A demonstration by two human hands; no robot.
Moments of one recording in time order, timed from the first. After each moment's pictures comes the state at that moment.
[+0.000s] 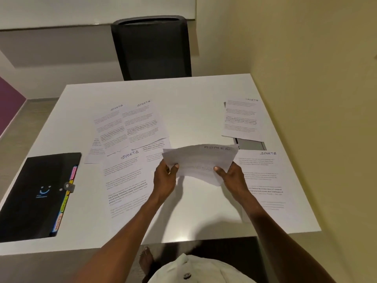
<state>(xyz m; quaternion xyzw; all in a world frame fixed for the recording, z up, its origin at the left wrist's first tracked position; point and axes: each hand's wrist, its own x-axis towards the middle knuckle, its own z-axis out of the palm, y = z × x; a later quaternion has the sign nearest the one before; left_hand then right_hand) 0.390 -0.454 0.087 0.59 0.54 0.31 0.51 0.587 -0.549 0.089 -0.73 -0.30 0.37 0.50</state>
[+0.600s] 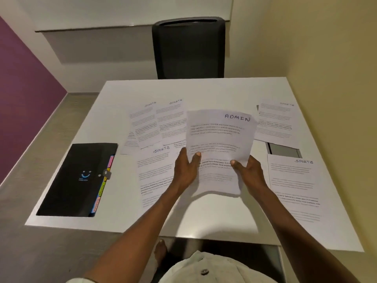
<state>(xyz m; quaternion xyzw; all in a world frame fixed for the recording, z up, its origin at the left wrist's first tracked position) 0.354 -0.440 0.125 0.61 0.52 0.33 0.50 0.551 -0.514 0.094 -0.71 -0.34 0.38 0.50</state>
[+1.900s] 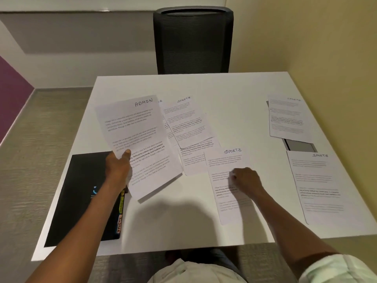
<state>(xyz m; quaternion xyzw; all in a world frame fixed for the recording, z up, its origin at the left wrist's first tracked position) 0.100 -0.265 0.117 0.39 0.65 0.37 0.54 0.454 -0.439 0.013 -0.82 -0.55 0.12 -0.13</state>
